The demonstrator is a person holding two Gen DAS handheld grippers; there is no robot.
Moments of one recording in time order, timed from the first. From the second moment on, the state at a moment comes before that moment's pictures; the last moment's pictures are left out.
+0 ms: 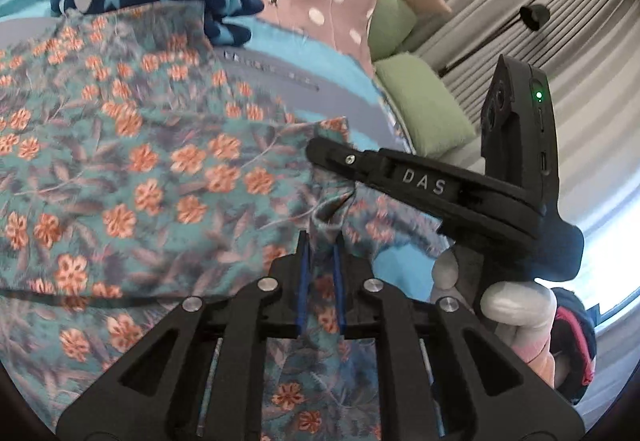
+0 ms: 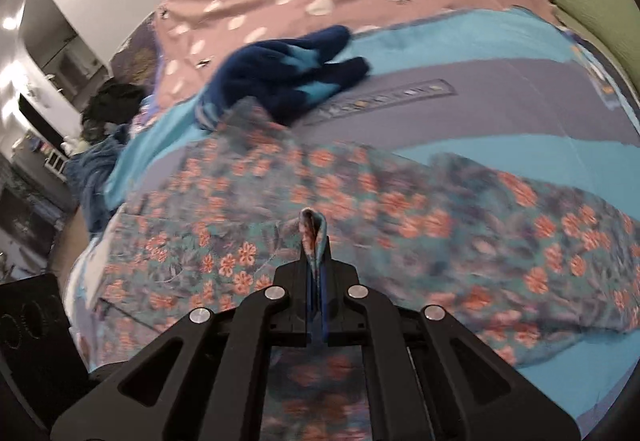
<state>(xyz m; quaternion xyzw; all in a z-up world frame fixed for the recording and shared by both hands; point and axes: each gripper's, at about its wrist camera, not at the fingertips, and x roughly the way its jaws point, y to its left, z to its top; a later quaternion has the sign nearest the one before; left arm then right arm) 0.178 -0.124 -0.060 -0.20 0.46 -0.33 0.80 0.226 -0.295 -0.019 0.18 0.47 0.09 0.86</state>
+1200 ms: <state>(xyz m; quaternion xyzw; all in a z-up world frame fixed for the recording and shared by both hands) 0.146 0.066 -0.034 -0.14 0.37 -0.10 0.91 0.033 -0.529 -0.061 0.47 0.35 -0.15 0.80</state>
